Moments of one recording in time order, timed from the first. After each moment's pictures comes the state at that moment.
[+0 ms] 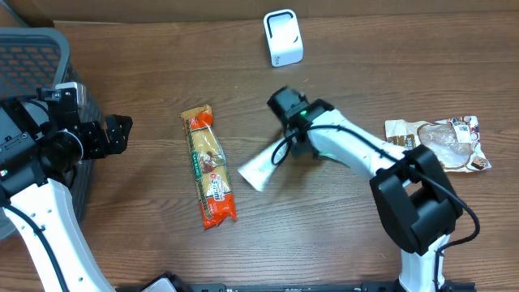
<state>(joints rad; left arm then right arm) 0.58 1.31 1.30 -0.91 0.50 0.31 0.61 2.04 1.46 -0.79 0.32 0.22</state>
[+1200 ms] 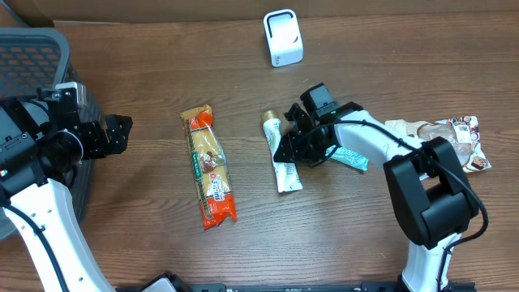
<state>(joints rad) 0.58 1.31 1.30 -0.91 0.50 0.31 0.46 2.02 1.29 -0.60 -0.57 0.31</state>
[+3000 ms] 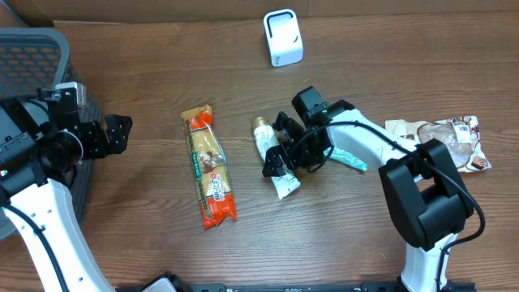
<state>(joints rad) 0.58 1.31 1.30 -0.91 0.50 0.31 0.51 2.03 1.34 -0.75 -0.60 0.05</state>
